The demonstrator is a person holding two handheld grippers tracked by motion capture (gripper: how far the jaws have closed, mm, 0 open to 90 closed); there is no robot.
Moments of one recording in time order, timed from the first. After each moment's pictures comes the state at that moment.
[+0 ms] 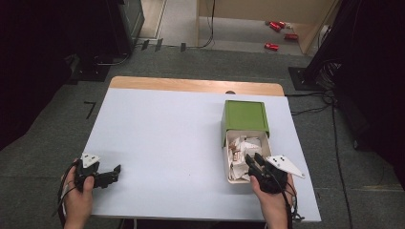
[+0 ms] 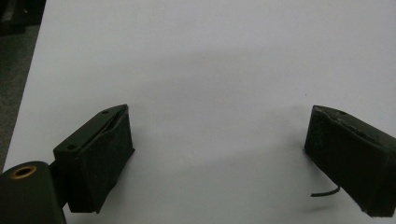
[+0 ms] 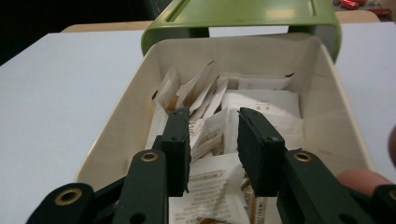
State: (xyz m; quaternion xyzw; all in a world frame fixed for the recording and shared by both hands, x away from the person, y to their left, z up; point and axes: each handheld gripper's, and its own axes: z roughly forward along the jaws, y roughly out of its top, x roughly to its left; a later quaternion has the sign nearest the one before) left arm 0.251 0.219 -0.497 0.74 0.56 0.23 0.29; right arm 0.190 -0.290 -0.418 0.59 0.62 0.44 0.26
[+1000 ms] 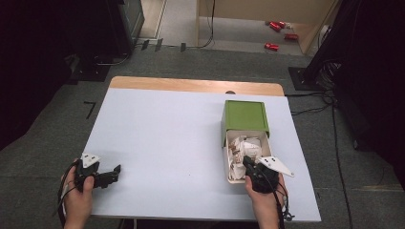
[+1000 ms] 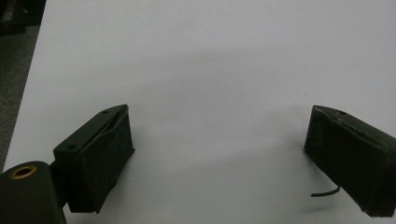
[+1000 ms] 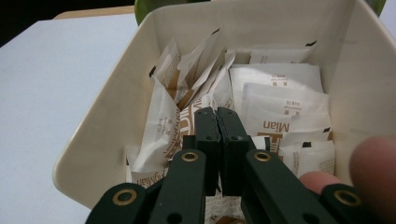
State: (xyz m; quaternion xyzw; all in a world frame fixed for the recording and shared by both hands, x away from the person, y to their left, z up) left arm 0.251 0.219 -0.497 0.74 0.56 0.23 0.29; right arm 0.196 -0.279 -0.439 0.61 0.62 0.42 0.25
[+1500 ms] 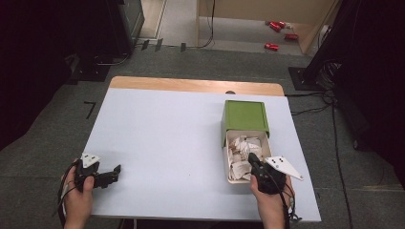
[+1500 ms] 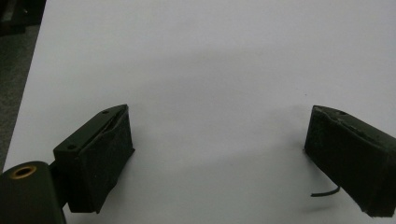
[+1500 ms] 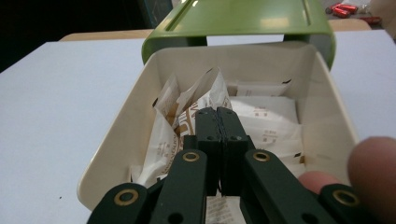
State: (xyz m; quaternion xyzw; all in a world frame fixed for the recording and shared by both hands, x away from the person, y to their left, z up) left arm 0.251 0.219 -0.497 0.74 0.56 0.23 0.30; right arm 0.187 -0.288 -0.417 0.60 0.61 0.44 0.28
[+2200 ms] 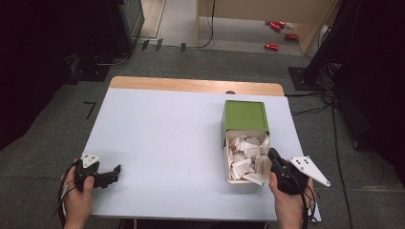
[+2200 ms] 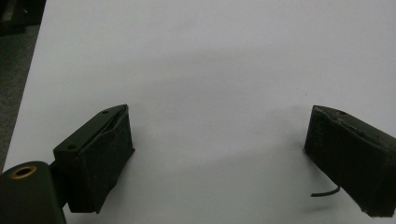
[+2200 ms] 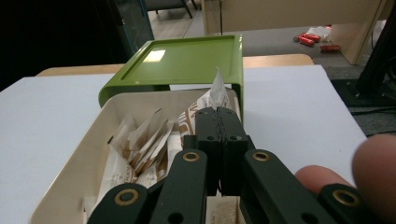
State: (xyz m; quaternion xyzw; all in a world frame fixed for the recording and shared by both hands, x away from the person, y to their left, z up) left arm 0.251 0.219 -0.497 0.74 0.56 0.23 0.29; right arm 0.177 -0.328 -0.397 0.60 0.57 0.46 0.33
